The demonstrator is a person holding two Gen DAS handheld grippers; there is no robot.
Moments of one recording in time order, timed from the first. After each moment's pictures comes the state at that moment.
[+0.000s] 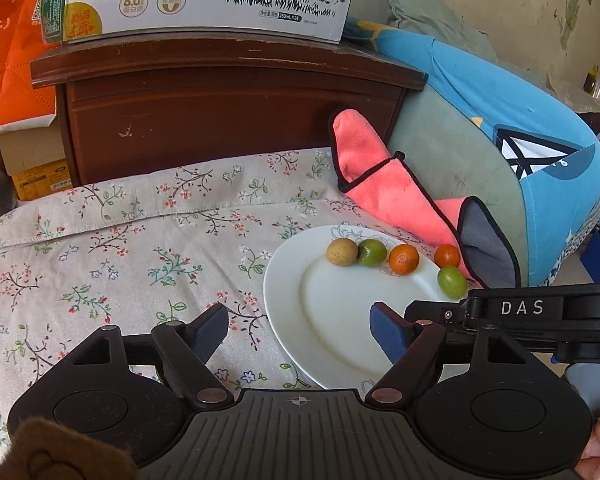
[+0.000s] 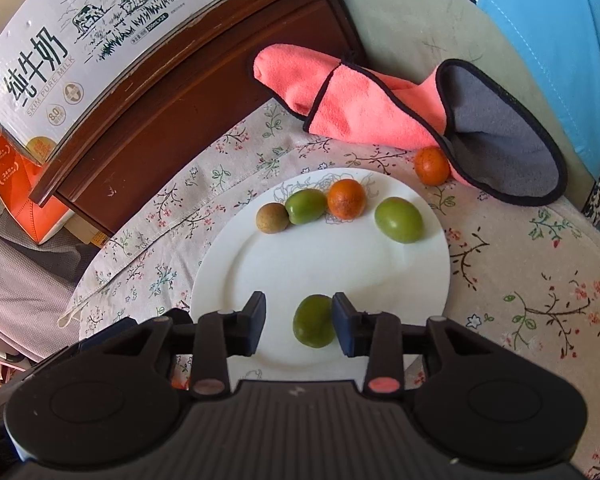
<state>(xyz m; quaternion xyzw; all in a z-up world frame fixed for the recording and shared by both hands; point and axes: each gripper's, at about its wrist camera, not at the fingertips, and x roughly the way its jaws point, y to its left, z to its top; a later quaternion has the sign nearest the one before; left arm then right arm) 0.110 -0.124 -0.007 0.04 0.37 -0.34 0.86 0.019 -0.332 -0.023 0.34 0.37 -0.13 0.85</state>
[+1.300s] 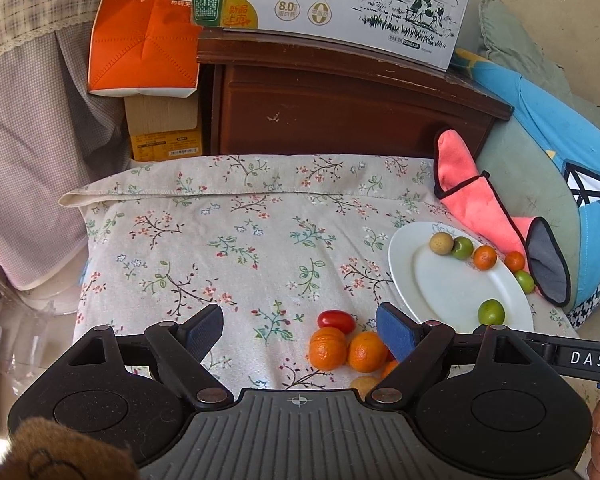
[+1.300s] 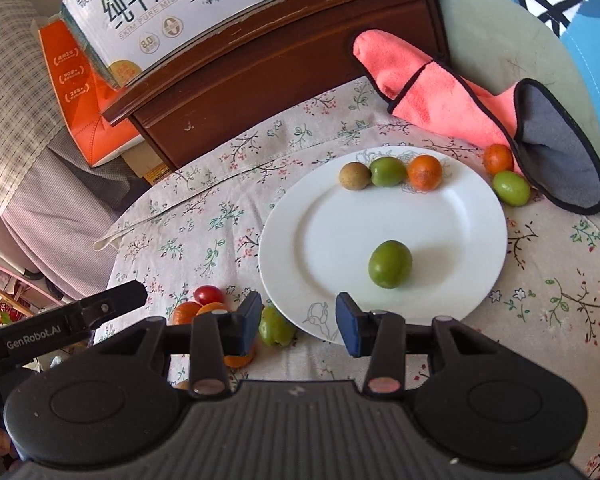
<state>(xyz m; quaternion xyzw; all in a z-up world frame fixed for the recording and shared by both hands) 0.096 -0.030 0.005 0.01 0.39 -0.22 0.89 0.001 -0.273 -0.006 0.25 0.39 -0.03 0.89</state>
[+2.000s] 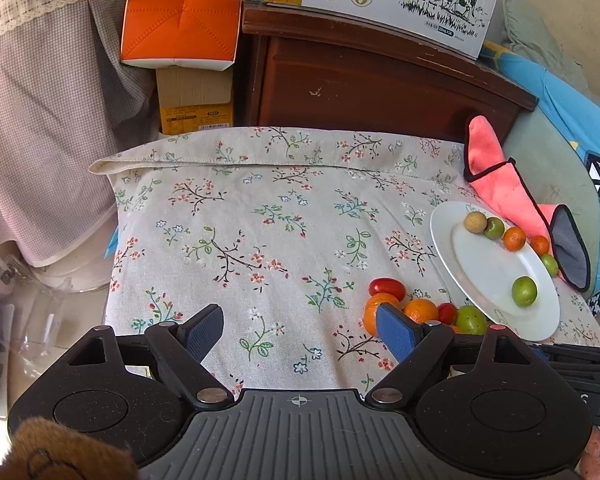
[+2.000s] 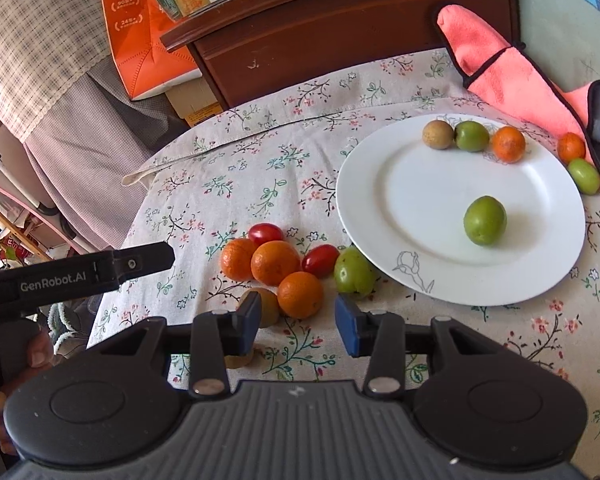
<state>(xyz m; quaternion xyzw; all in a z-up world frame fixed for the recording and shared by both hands) 0.096 0.001 -0.011 0.01 0.41 -0.21 0.89 0.010 -0.217 -0.028 0.21 0.41 0.02 0.89</state>
